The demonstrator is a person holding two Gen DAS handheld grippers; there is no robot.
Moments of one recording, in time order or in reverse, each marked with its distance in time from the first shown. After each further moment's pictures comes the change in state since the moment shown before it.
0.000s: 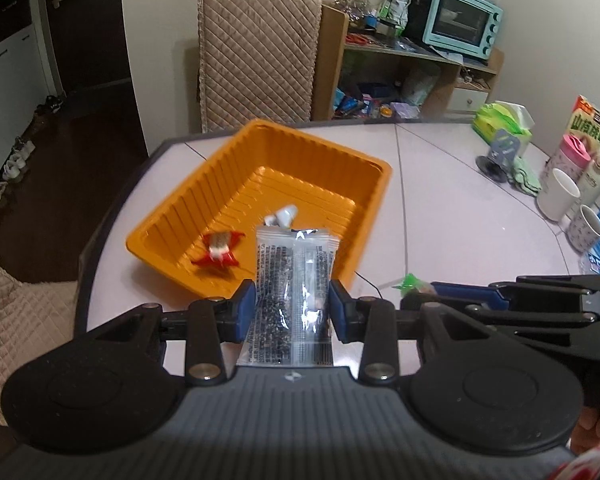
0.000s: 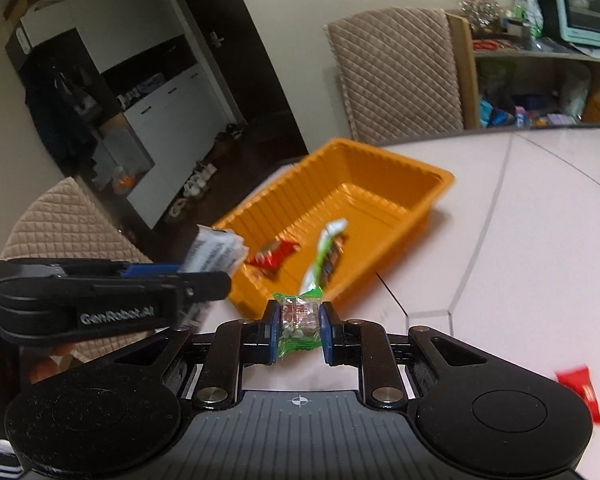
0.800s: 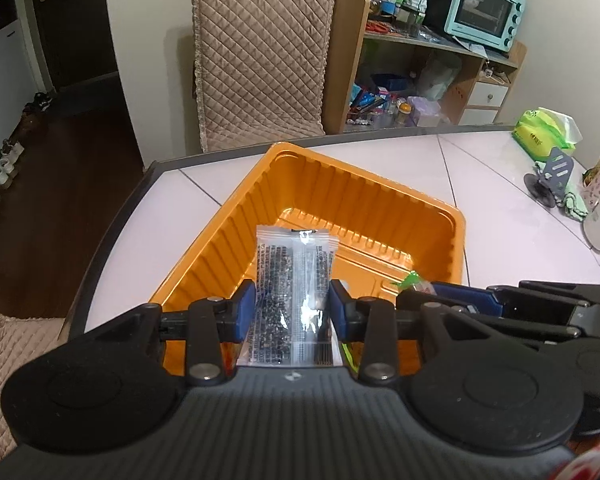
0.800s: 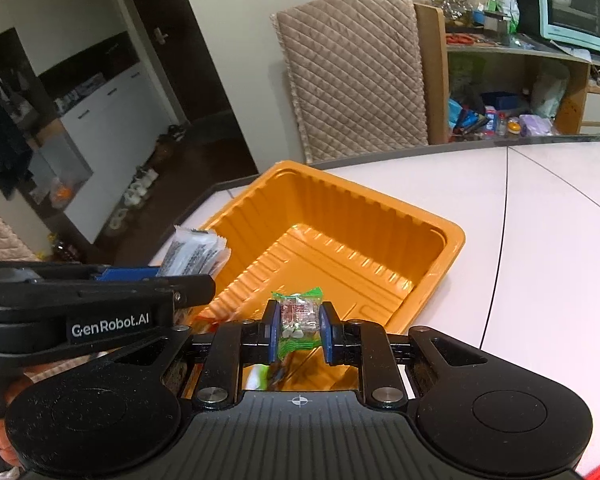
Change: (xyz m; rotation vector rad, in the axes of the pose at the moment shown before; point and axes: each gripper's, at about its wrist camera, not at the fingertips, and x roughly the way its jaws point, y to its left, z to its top) left arm 0.119 0.042 0.077 0.020 0.053 -0.006; right arm 0.120 -0.028 0.071 0.049 0.015 -0.175
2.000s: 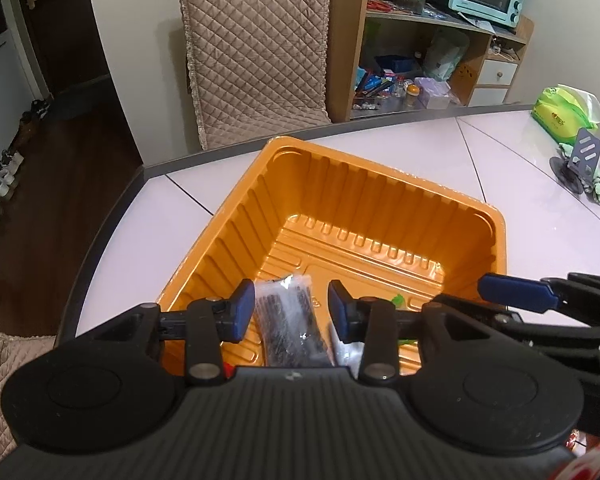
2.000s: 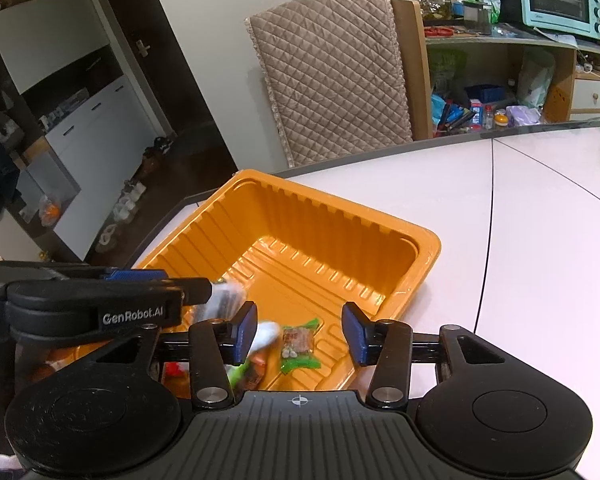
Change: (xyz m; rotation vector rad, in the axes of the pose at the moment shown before) left arm 0.050 -0.005 0.015 0.052 0.034 0.037; right arm 0.013 -0.032 0.004 0.049 -0.024 -0.007
